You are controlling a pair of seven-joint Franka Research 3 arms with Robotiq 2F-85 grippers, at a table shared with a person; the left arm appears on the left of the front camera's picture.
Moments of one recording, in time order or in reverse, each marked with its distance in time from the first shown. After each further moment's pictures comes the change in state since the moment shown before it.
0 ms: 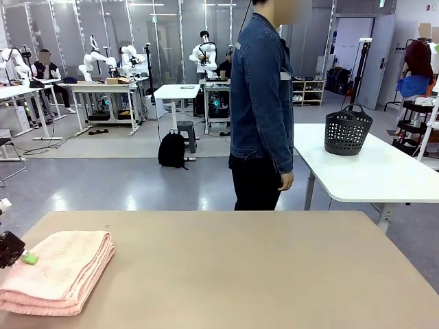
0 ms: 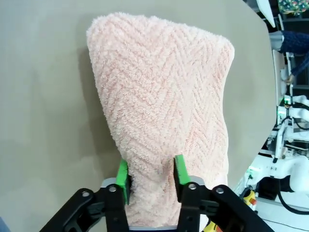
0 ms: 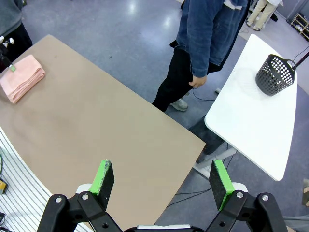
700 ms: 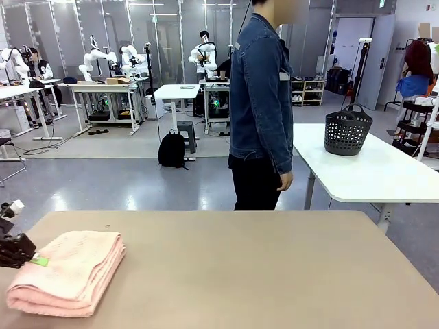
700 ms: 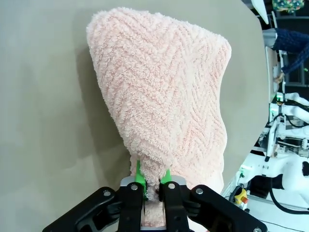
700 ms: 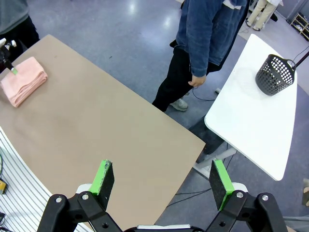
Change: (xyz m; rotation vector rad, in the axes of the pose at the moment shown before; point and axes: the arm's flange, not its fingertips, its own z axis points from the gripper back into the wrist) left arm 0.000 -0.013 -0.020 -0.040 0.029 0.022; right arm 0.000 0.000 0.000 0.000 0.000 0.000
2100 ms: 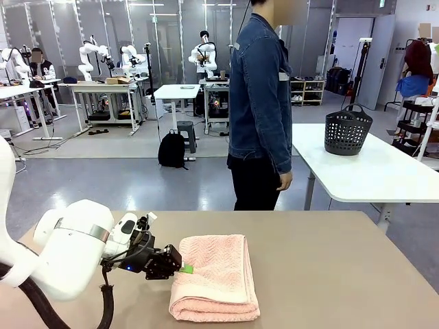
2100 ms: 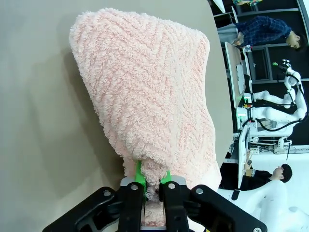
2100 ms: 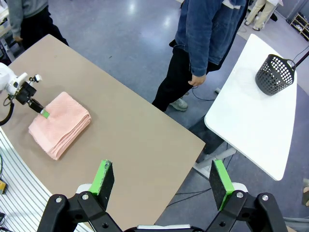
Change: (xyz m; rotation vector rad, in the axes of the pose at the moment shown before) left arm -0.024 -0.243 -0.278 -0.214 -0.070 -0.037; right arm 0.000 0.000 0.000 -0.001 0.001 0.000
